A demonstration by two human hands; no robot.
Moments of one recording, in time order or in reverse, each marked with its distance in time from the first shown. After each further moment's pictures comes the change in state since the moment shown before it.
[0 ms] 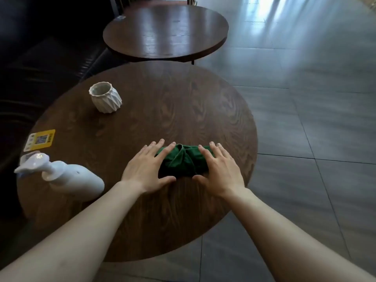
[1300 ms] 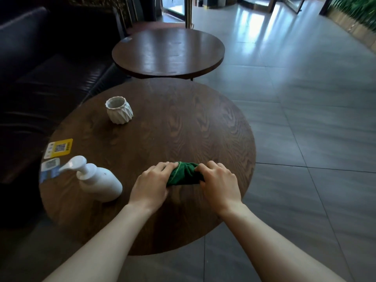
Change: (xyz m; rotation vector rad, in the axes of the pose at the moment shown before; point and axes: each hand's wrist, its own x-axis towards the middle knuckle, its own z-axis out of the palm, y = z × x) left_hand -0.067 0.017 -0.032 -0.158 0.227 -0.043; right_hand -0.048 -0.064 -0.025 -0.027 0.221 -0.014
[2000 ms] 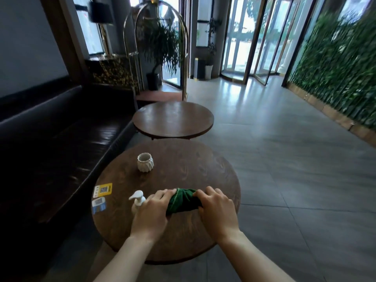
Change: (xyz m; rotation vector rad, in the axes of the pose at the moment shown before) left_hand -0.140 0.029 -0.224 -0.063 0.209 -0.027; right_hand -0.106 -0.158 -0.200 -0.094 0.153 -0.022
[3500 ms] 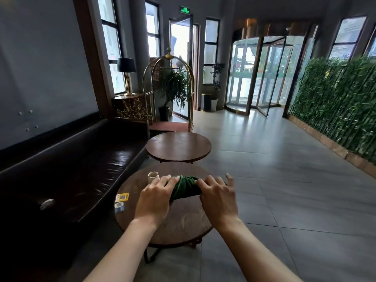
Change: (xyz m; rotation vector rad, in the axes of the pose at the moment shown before) left_hand -0.146 0.182 -0.228 0.184 0.188 0.085; right_hand -0.161 -0.025 -0.269 -0.153 0.255 -0.105
